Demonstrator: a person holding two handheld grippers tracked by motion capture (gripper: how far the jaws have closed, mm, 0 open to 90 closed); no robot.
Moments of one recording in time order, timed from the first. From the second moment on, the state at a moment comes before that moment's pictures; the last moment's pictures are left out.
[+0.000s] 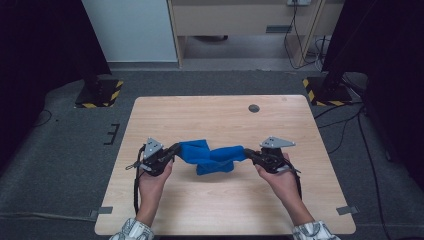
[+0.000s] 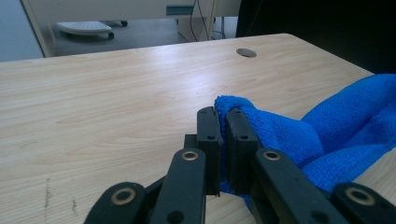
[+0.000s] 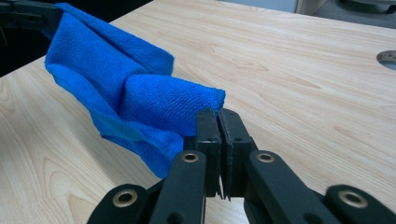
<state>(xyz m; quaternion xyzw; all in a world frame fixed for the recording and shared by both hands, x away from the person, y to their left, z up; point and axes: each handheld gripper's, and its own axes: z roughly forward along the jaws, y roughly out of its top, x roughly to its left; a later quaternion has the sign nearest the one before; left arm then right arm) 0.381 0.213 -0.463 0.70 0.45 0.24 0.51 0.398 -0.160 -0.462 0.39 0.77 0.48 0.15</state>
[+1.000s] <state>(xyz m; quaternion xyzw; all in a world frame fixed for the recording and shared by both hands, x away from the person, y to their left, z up) 0.406 0.207 -0.514 0.77 0.47 0.19 0.40 0.423 -0.175 -0.508 0.43 0.80 0.39 0.15</state>
